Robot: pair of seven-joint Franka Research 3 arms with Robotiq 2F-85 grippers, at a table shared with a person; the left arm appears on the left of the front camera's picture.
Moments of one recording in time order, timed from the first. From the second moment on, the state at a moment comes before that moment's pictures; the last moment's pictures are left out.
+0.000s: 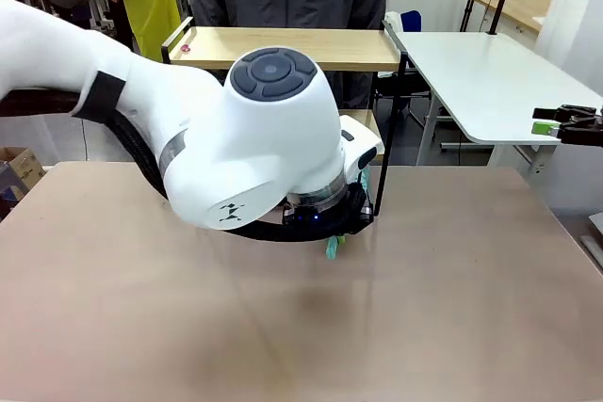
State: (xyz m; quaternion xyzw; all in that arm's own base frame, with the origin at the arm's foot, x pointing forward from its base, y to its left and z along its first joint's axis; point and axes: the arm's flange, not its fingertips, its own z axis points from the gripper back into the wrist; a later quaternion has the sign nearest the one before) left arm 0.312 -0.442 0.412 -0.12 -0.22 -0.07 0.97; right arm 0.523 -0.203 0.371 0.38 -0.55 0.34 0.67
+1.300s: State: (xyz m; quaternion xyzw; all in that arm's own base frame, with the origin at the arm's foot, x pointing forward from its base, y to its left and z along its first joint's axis) left arm 0.355 -0.463 0.351 -0.11 -0.18 -0.02 0.98; right arm 0.523 -0.203 0.371 0.38 -0.55 0.34 0.67
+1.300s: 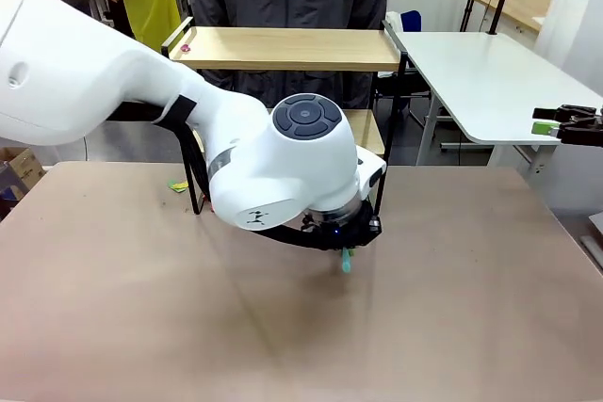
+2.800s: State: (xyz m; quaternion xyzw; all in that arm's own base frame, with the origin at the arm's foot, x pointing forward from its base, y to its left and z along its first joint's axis) left arm 0.335 -0.283 0.368 0.09 -0.22 0.09 0.97; right arm 0.523 -0.203 0.370 0.38 -0.55 0.34 0.67
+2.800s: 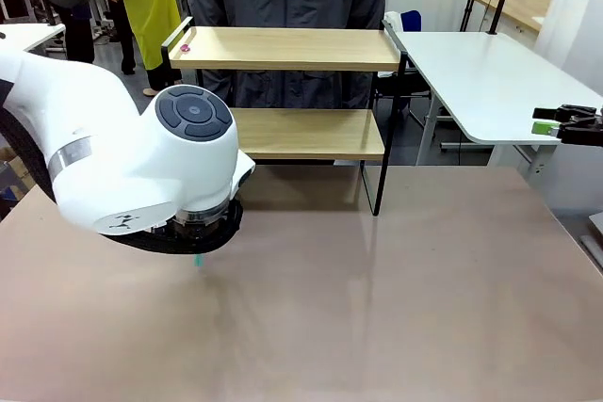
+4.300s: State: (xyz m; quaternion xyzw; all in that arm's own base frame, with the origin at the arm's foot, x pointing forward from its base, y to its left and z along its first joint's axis) left arm 0.317 -0.286 0.445 -0.13 -0.23 -0.29 0.92; right arm 0.523 -0.203 0.371 0.38 -0.55 0.34 0.67
